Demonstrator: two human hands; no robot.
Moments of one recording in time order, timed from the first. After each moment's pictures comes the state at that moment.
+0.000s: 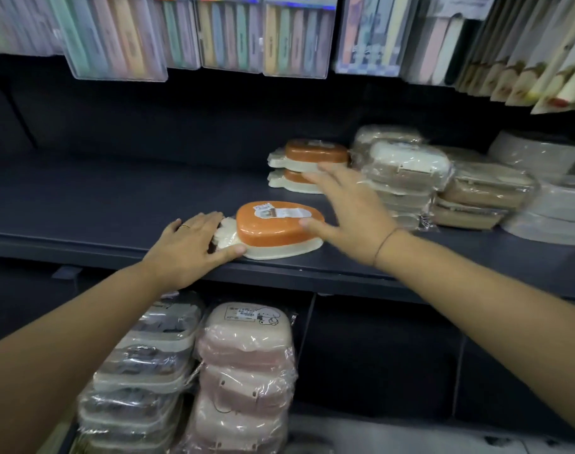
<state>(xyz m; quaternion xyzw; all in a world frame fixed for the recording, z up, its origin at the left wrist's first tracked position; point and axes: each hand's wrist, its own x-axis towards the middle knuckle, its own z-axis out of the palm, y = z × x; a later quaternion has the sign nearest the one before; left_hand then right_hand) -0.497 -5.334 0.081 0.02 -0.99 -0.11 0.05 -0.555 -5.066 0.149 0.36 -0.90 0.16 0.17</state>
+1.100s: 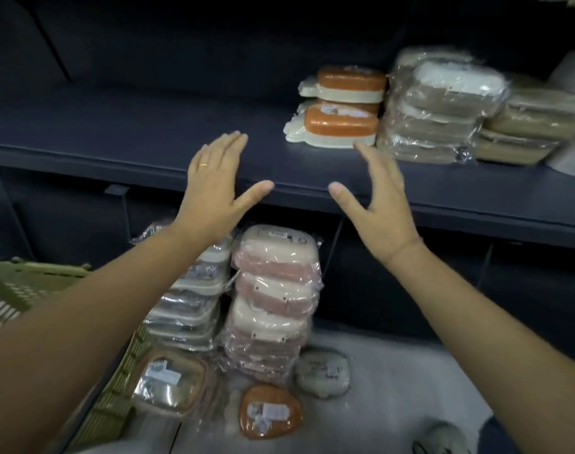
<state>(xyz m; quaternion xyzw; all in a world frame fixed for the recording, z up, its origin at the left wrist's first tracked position) -0.432 -5.303 0.070 -0.01 -0.94 -0.20 0.26 -0.482 -5.062 0.071 0.25 -0.85 0.44 0.15</state>
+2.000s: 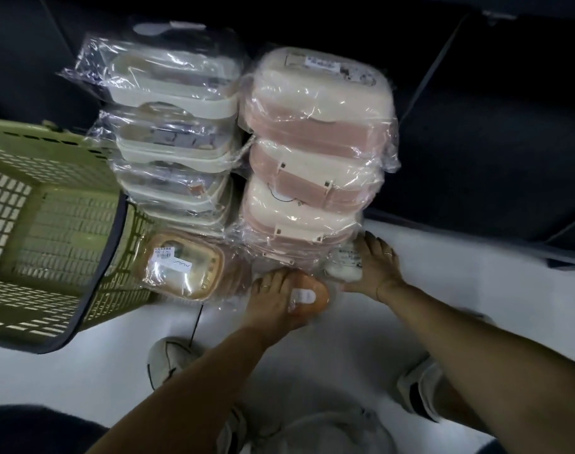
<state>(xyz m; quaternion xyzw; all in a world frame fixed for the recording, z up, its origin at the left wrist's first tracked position) -0.254 -5.216 -0.277 0.06 -0.96 -0.19 -0.21 -0.409 -5.018 -0.273 0.17 -0.93 0.07 -0.31</state>
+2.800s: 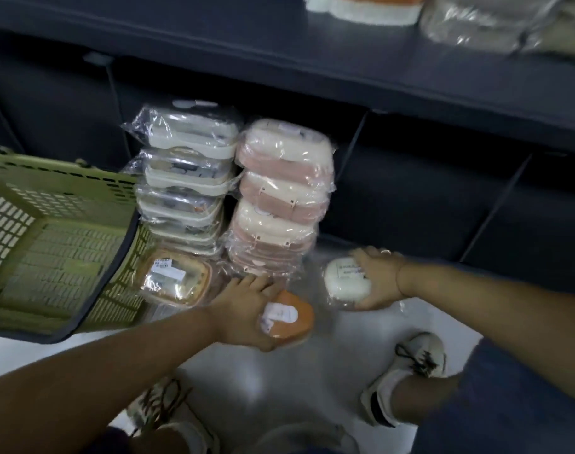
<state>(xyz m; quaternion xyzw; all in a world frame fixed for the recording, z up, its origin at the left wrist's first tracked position) -0.274 -5.230 -0.118 -0.10 -0.95 -0.15 -0.26 -0.428 -4.983 -0.093 0.29 -0.89 -0.06 -0.35</state>
